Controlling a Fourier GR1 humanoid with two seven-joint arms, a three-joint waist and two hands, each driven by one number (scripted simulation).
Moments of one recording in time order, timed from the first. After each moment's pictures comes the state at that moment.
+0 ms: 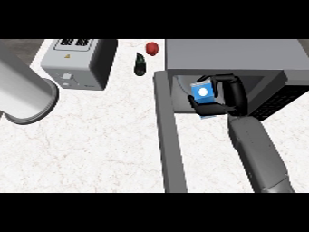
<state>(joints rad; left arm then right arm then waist) 0.58 0.03 0.24 -2.25 0.38 -0.35 -0.12 -0.59 -0.07 -0.09 -0.84 0.09 -0.09 -0.70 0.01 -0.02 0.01</state>
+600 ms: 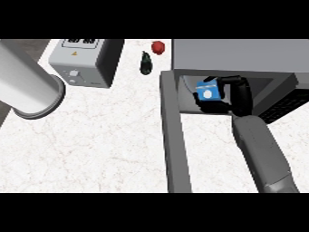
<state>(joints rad) 0.51 0.05 0.22 -2.22 0.38 -0.36 -0.11 -0.61 -0.09 -0.11 -0.78 0.13 -0.22 -0.89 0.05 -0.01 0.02</state>
